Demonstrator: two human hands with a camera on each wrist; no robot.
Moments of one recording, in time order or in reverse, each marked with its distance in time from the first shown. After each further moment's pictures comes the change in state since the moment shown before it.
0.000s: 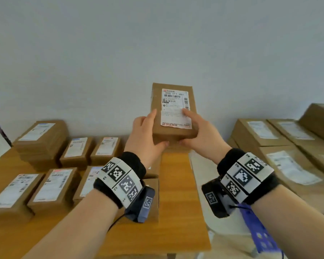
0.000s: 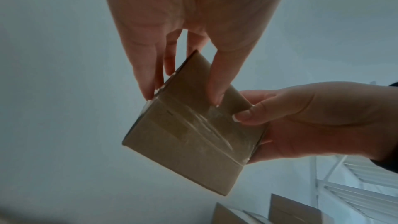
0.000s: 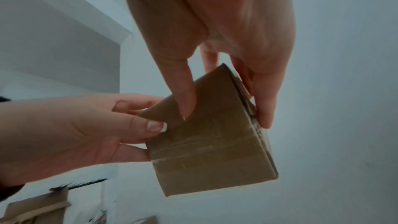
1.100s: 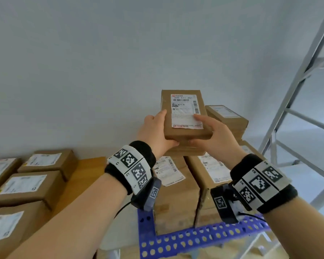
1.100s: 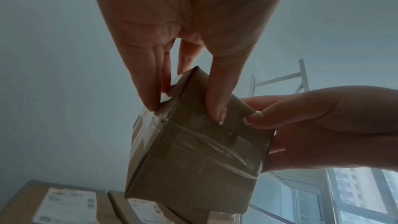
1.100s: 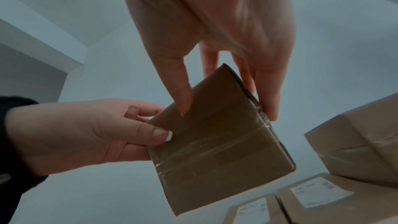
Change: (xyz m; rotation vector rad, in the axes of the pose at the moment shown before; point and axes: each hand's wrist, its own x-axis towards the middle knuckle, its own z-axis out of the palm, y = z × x) left_hand 0.040 0.295 0.266 -0.009 -0.223 0.183; right_hand -0.109 0.200 -0.332 -0.096 0.314 0.106
